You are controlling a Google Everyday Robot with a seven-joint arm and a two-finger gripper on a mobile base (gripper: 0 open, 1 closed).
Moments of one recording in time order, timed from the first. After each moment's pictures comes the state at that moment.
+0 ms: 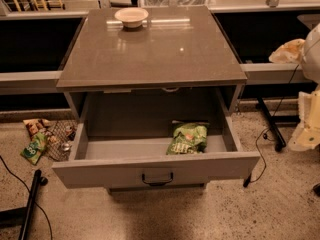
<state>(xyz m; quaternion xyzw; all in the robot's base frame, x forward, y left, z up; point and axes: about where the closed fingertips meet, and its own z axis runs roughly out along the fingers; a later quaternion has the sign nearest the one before) 0.413 -0.215 0.962 -0.65 0.74 0.00 0.17</state>
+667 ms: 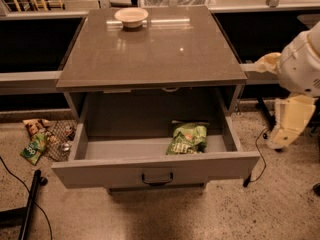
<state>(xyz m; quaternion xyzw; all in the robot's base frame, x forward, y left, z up) 0.444 -0.210 0.921 -0.67 0.72 0.02 0.18</state>
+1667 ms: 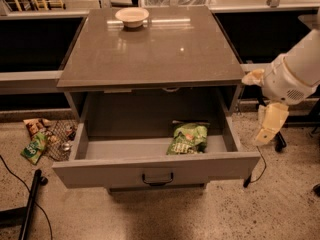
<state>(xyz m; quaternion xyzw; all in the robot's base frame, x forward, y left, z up) 0.498 -0.221 0.850 -0.65 0.73 0.06 0.19</state>
